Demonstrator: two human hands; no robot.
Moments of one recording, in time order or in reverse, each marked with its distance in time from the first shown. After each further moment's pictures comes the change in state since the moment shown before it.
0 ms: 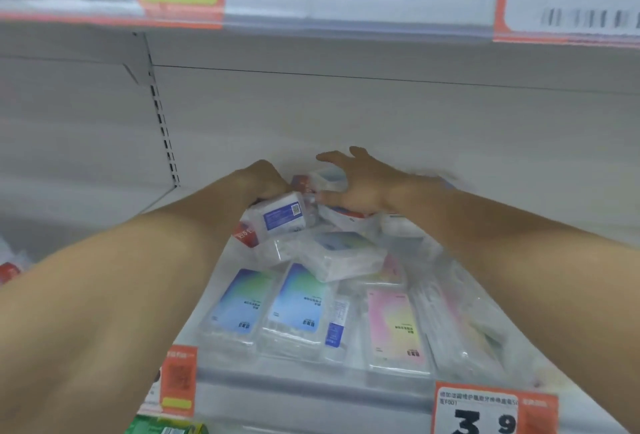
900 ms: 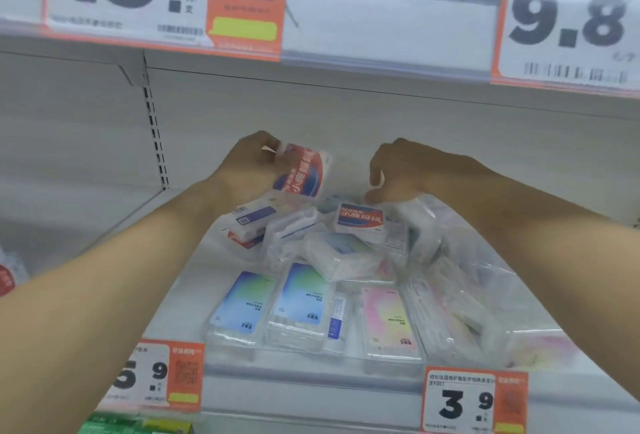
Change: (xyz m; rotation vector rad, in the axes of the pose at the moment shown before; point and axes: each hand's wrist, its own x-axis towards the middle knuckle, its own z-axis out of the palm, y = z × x) left_hand -0.048 -0.005 -0.020 -0.474 0.287 0.458; right_hand -0.035 0.015 -0.053 -0.386 0.027 0.088
